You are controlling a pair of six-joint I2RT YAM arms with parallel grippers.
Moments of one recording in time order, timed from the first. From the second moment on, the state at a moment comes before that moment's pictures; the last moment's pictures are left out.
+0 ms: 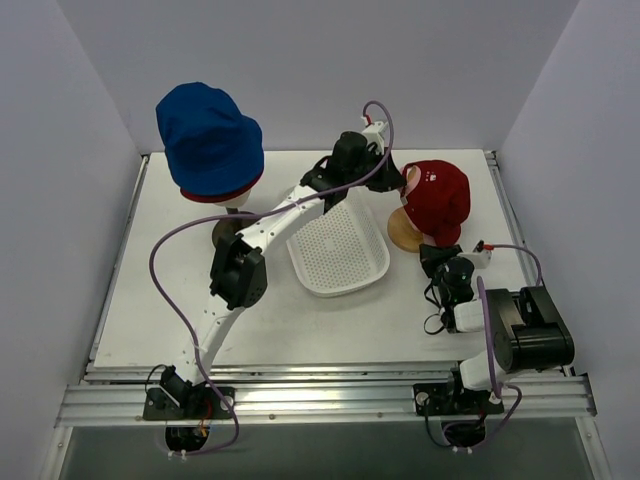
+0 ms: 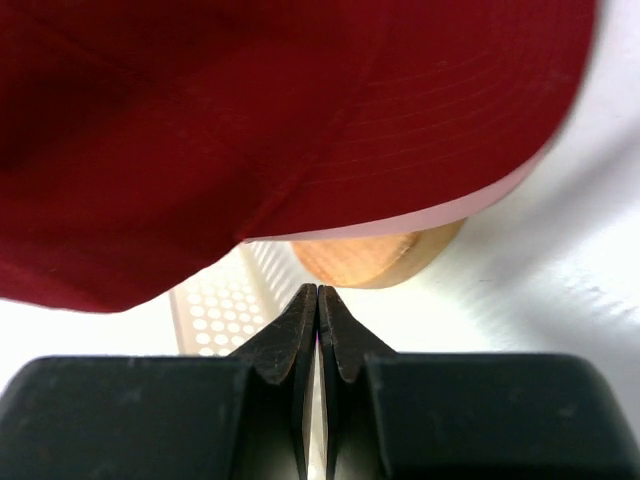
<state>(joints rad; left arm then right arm) -0.73 2.44 2.38 -0.20 0.35 -0.56 0.06 1.49 0.19 1.04 0.09 1.07</state>
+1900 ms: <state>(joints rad) -0.73 2.41 2.35 -0.23 0.34 -0.51 0.08 1.65 0.25 1.10 0.25 1.07</state>
